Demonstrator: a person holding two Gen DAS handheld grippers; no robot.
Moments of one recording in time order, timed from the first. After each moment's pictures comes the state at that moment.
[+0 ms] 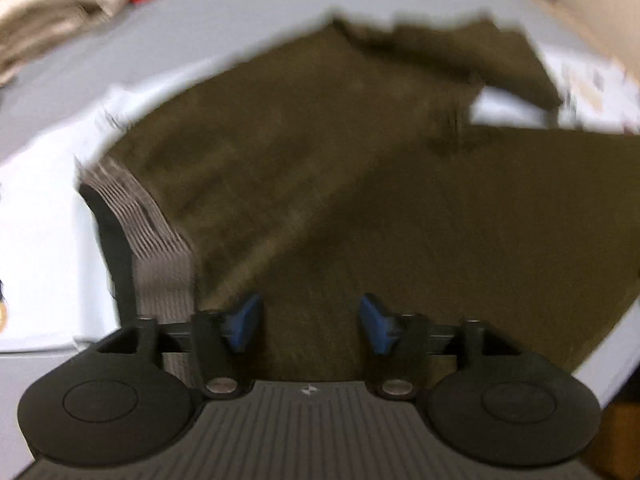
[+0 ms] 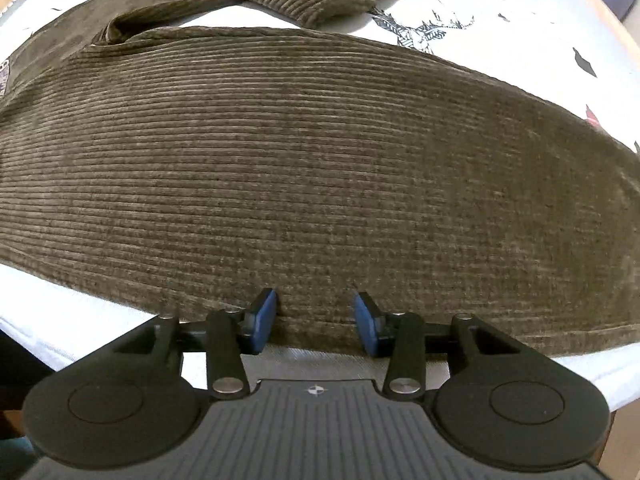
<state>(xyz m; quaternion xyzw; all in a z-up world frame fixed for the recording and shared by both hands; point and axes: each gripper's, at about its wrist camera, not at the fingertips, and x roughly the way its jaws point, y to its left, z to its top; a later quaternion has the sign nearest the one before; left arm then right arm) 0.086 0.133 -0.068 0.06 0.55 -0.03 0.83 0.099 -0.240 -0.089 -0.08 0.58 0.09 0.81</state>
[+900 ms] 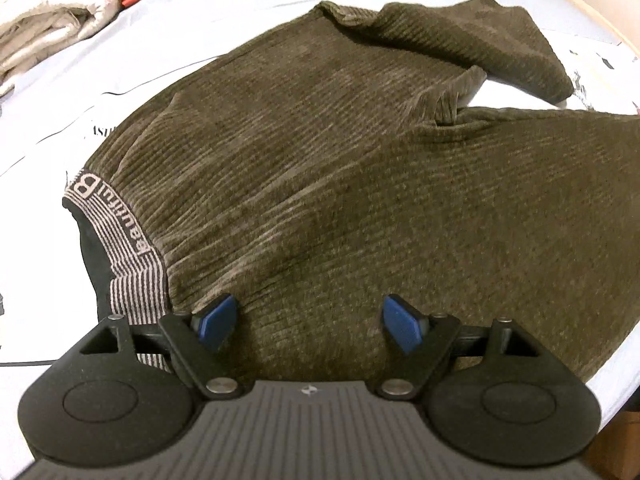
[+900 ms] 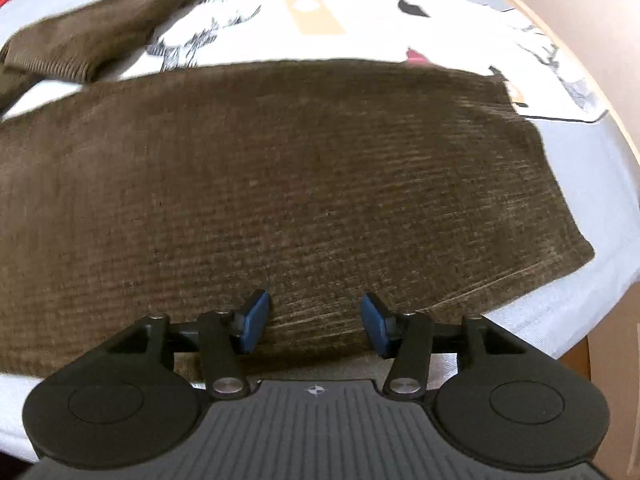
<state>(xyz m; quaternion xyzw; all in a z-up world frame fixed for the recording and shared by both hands) 0.100 0.112 -0.066 0.07 0.53 -0.01 0.84 0.106 -0.353 -0.083 -0.02 0.54 -0.10 0.84</state>
